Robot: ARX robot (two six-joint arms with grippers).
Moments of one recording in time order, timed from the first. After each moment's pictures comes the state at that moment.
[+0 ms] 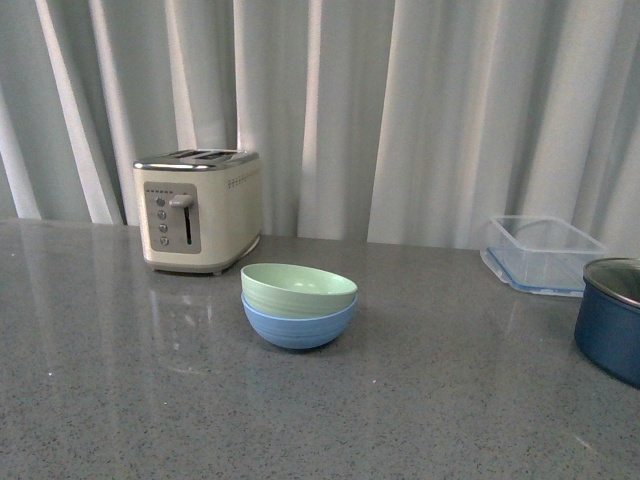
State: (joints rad) left arm 0.00 0.00 0.02 0.00 0.00 0.00; right arm 0.00 0.18 0.00 0.18 0.00 0.00
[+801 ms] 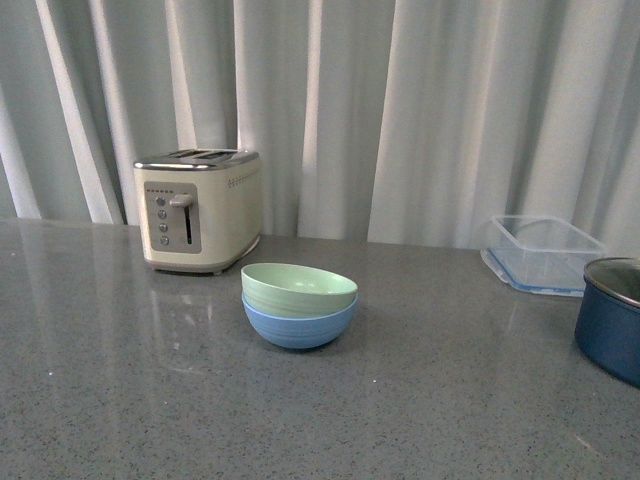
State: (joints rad) left arm 0.00 0.00 0.02 0.00 0.00 0.00; right arm 0.00 0.01 0.01 0.00 0.00 0.00
